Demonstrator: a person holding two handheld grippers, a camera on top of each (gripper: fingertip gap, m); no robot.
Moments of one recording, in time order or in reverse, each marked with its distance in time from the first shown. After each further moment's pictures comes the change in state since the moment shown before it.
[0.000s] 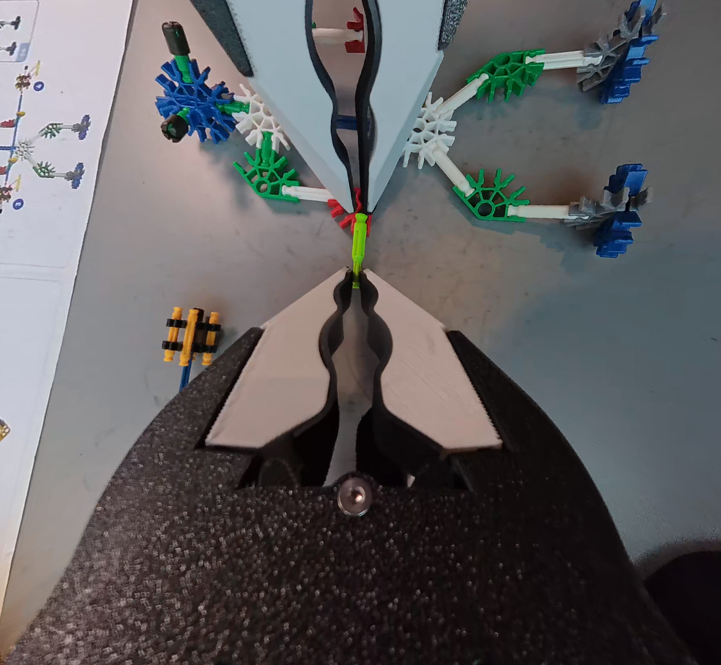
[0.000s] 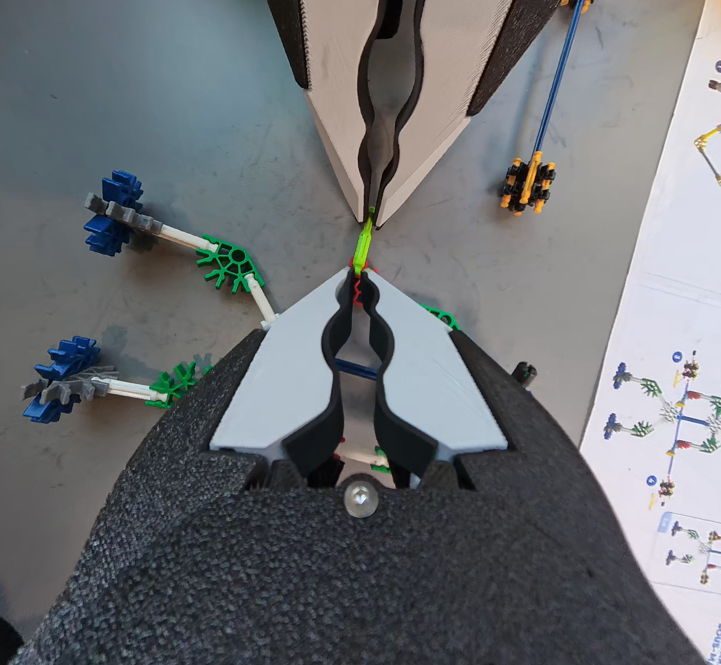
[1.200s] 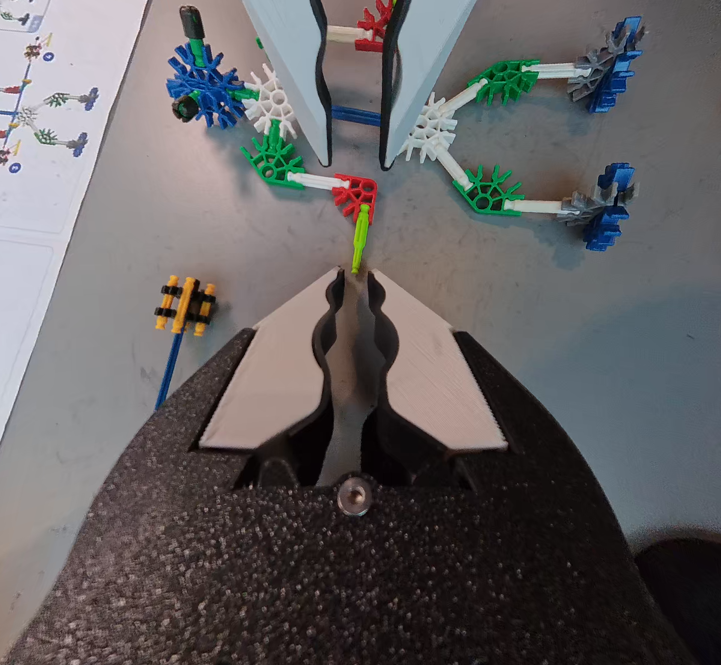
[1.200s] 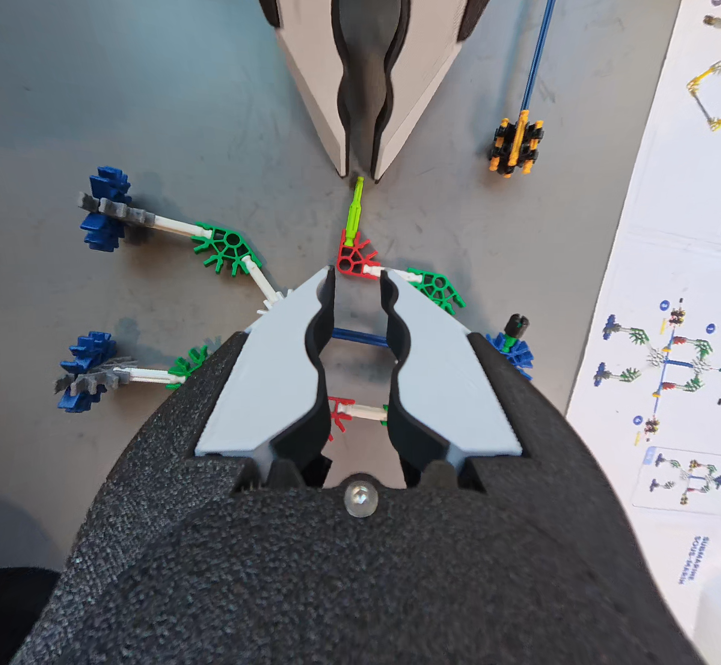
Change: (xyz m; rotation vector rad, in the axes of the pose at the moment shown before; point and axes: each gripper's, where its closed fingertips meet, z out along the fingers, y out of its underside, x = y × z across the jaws) left arm 0.001 0.006 -0.007 0.046 0.002 -0.071; right arm 0.002 0.009 -0.012 -0.103 0.041 0.062
